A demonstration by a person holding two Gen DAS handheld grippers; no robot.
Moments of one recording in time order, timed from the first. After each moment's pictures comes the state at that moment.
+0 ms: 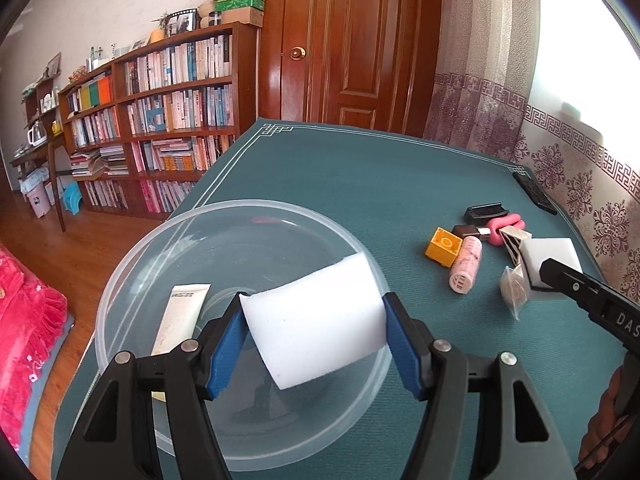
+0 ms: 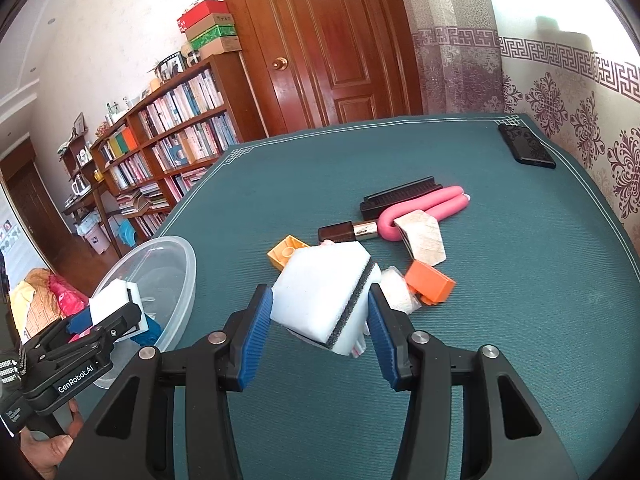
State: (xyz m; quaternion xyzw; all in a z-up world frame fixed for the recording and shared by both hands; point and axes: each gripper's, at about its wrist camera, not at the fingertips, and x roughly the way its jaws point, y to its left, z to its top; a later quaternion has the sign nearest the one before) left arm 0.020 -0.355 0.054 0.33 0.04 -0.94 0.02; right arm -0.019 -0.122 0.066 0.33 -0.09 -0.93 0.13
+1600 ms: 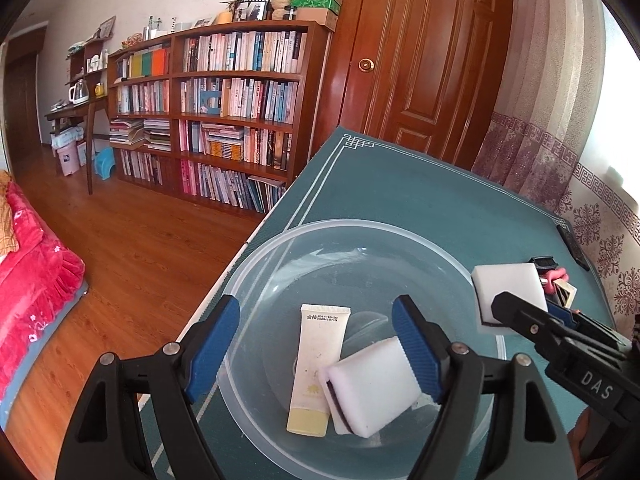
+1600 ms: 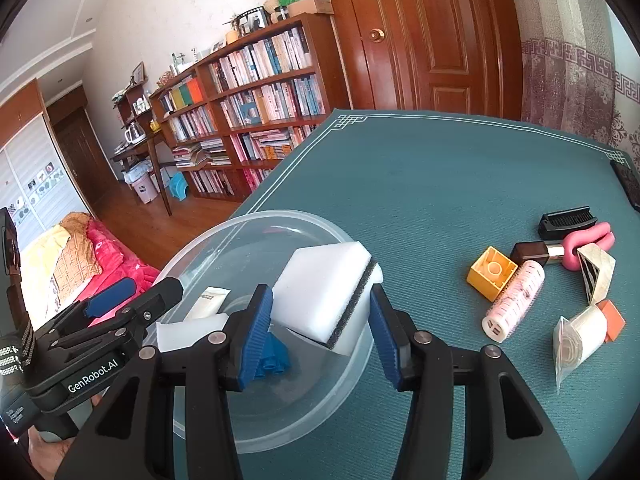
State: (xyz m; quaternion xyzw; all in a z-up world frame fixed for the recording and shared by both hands) left arm 0.028 -0.468 0.054 0.32 0.11 -0.94 0.07; right arm -0.042 -0.274 0.062 0.35 -0.03 -0.90 0.25
